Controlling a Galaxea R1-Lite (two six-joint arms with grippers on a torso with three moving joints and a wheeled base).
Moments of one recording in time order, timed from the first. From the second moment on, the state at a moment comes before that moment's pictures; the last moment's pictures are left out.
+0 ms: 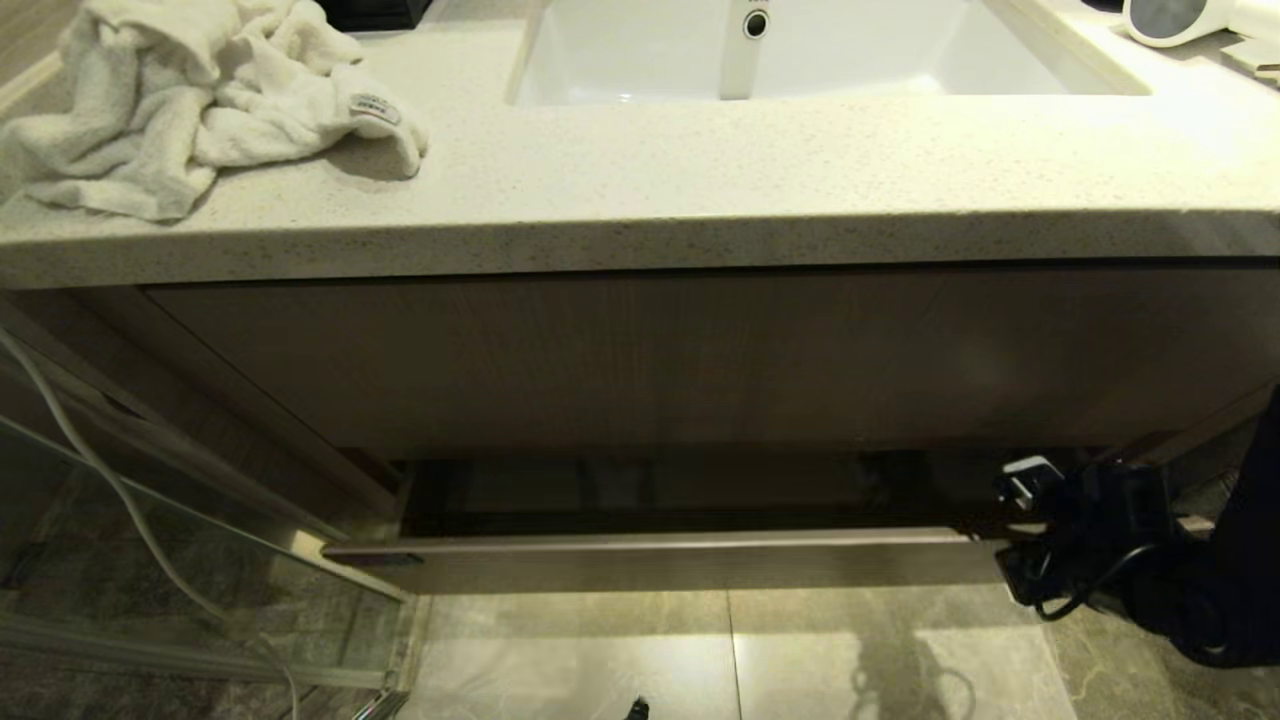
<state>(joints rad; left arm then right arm) 0.00 0.00 0.00 0.01 0.00 0.03 -0.05 2.11 -0.46 -1.01 -0.16 -0.36</state>
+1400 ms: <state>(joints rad) 0.00 0.00 0.00 0.01 0.00 0.03 -0.04 0.95 -1.01 0.83 -0.07 -0.18</state>
